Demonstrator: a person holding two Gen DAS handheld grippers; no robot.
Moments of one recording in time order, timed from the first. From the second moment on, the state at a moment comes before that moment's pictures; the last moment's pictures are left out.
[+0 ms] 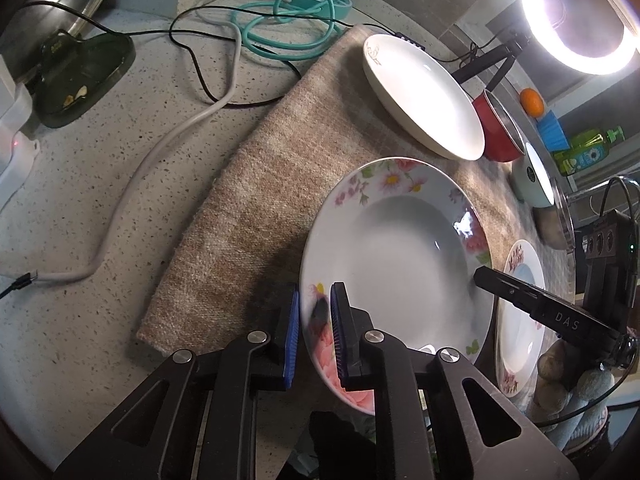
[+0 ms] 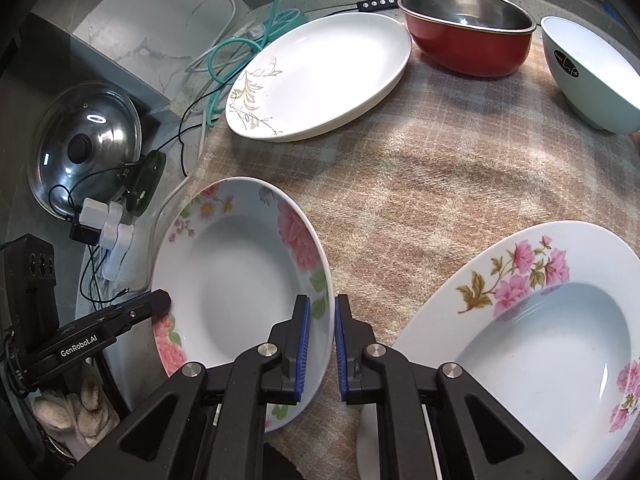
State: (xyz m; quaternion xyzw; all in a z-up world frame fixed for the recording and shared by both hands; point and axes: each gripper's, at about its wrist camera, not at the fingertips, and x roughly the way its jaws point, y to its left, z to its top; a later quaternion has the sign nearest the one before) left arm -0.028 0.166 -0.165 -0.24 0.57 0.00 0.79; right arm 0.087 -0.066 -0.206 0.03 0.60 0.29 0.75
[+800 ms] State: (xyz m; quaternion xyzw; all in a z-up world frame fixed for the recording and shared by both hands) left arm -0.016 0.137 -0.132 -0.21 0.55 -0.01 0.81; right arm 0.084 -0.097 -0.178 0.06 0.58 0.28 0.77
